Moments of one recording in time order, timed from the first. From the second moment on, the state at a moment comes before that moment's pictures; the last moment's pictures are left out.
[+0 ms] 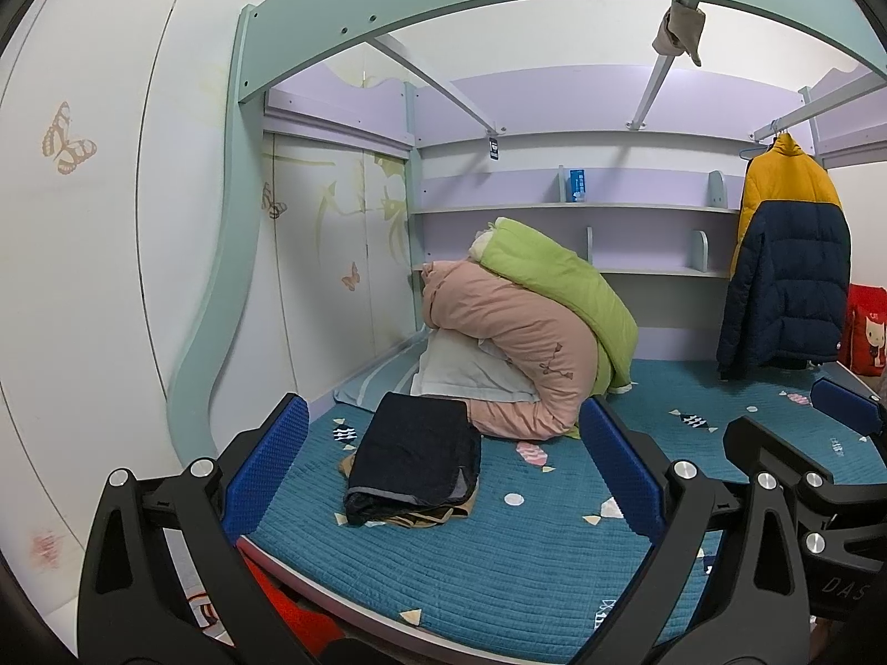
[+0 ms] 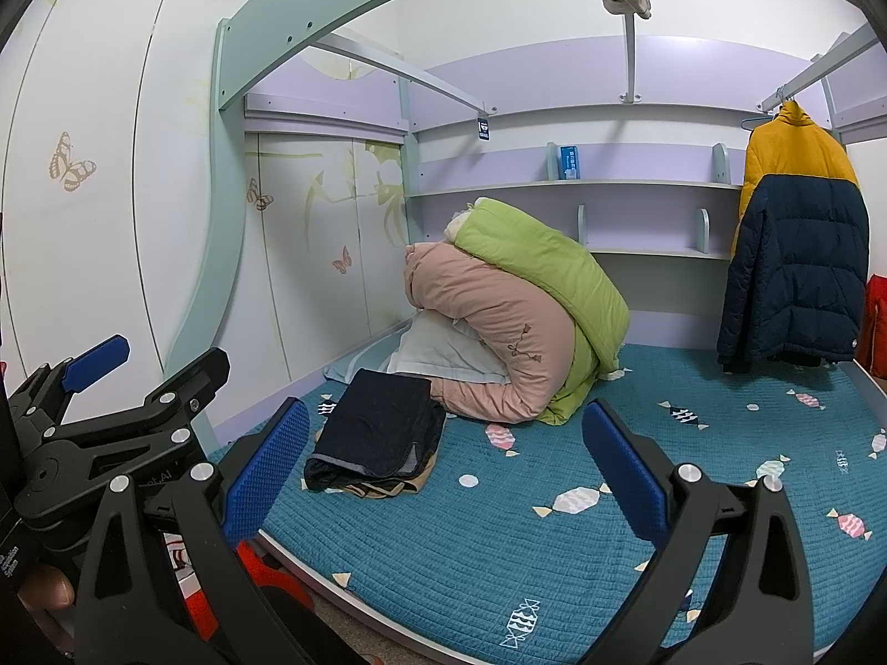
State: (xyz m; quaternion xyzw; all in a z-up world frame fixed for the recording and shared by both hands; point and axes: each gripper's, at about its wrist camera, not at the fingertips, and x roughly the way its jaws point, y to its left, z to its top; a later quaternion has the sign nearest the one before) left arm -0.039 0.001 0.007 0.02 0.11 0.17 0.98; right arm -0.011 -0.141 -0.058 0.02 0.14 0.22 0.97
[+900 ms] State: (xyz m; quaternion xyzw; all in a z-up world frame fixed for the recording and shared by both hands) left arm -0.036 0.004 0.006 0.04 0.11 0.18 0.98; right arm -0.010 -0.133 -0.066 0.03 0.15 0.22 0.96
